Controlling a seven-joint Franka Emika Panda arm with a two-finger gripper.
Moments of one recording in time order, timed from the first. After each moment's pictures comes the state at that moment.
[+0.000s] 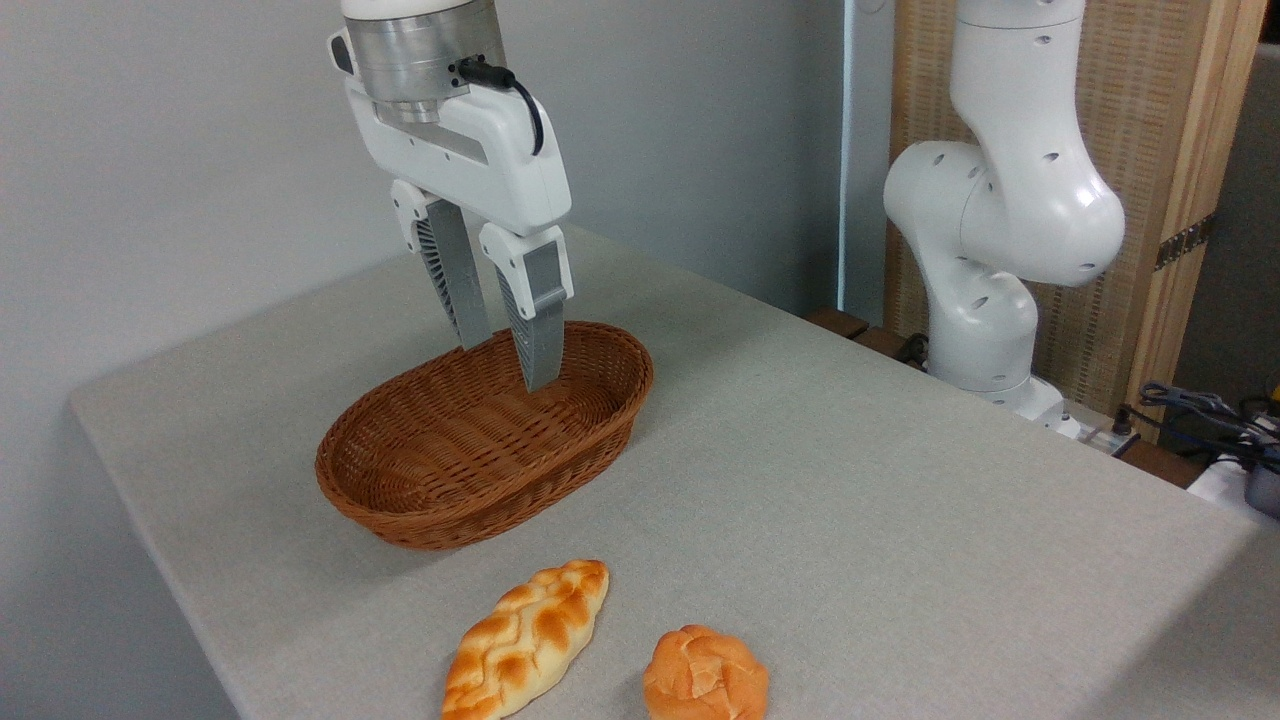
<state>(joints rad) -0.05 -0.01 -0.03 -1.63 -0.02 1.62 0.67</state>
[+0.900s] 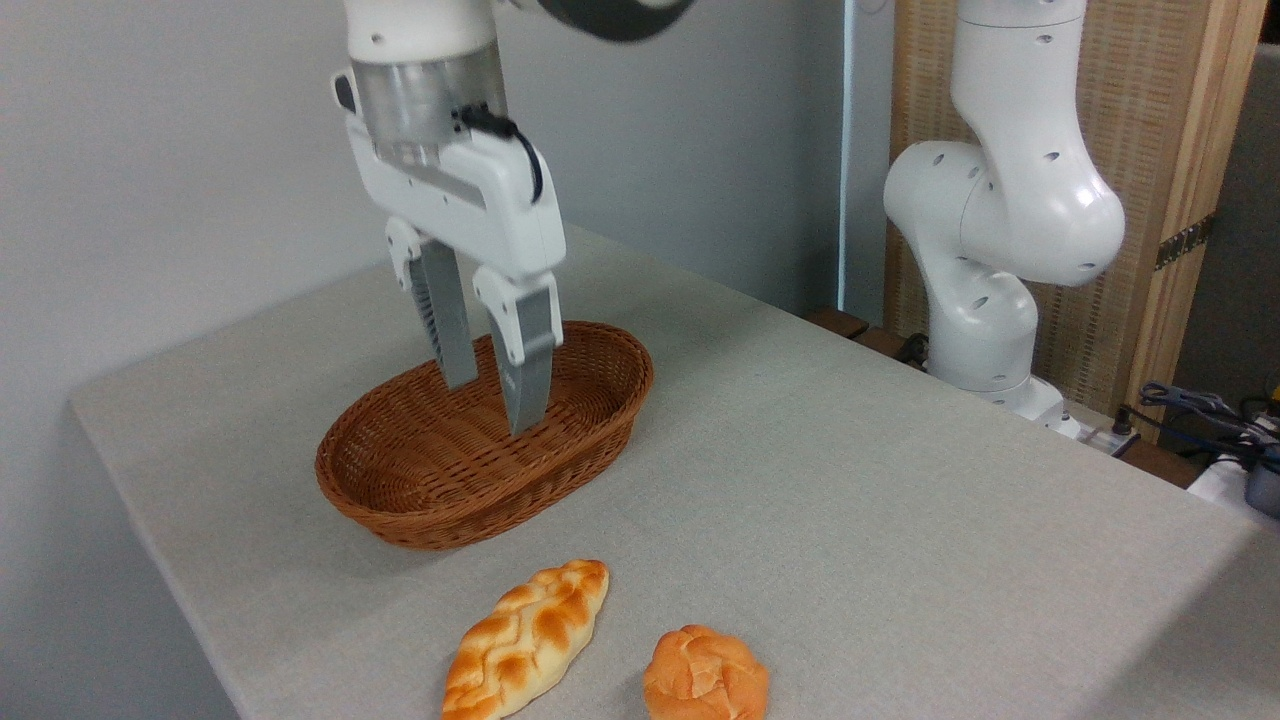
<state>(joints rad) -0.05 -0.02 -0.03 -1.75 -0.02 1.81 0.67</state>
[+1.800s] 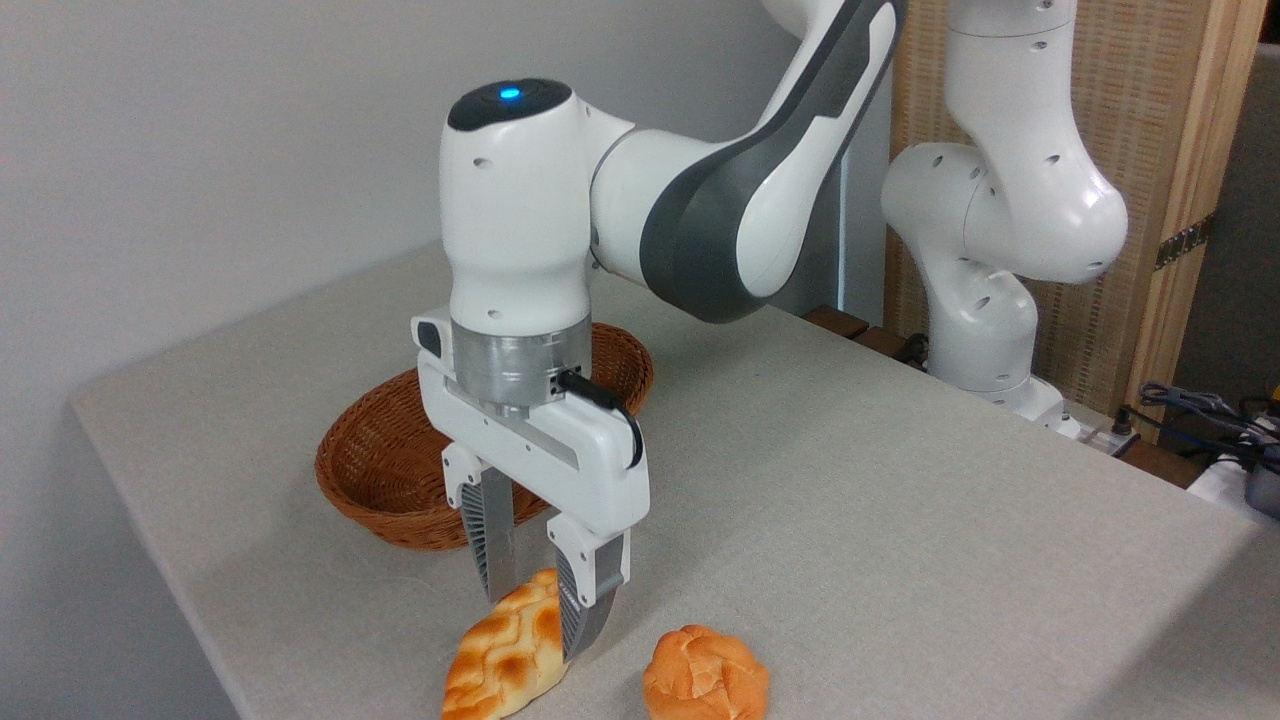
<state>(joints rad) 0.02 0.07 0.04 -2.03 -0.02 2.27 0.74</state>
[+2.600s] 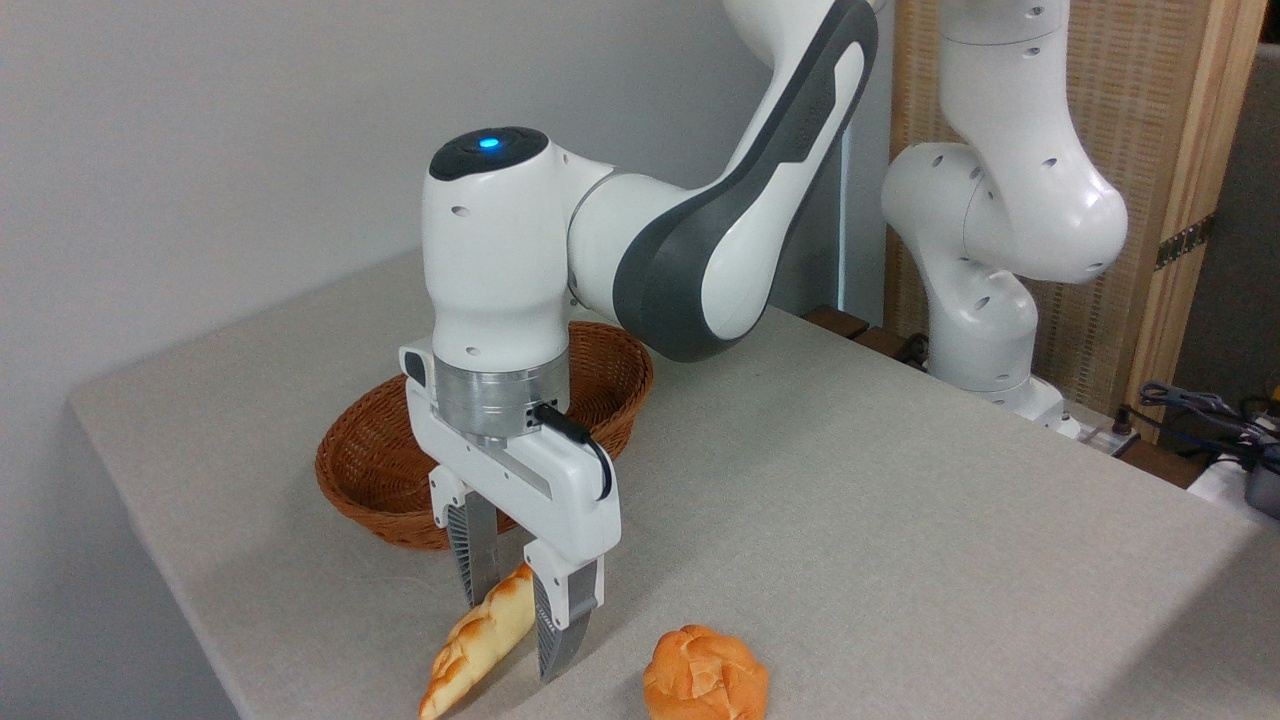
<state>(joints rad) 0.02 0.12 0.01 -2.03 -0.02 2.33 0.74</state>
